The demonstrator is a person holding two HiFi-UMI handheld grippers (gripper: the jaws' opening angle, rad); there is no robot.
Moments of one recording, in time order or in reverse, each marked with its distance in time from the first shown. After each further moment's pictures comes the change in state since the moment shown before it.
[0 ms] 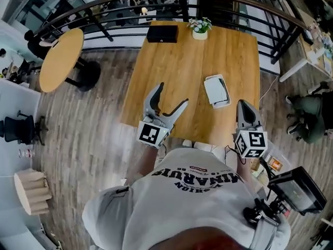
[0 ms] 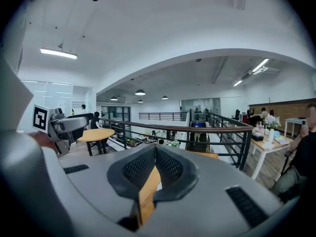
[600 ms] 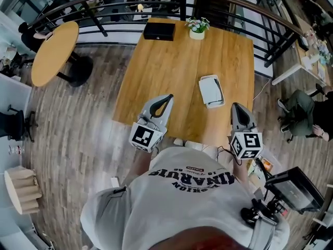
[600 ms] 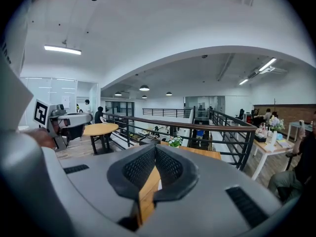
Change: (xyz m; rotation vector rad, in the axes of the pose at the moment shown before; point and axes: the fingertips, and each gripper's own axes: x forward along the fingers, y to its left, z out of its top) left arm -0.021 -0.001 -0.013 -0.040 0.088 -0.045; right arm 0.005 0.015 -0.005 -0.043 0.051 0.051
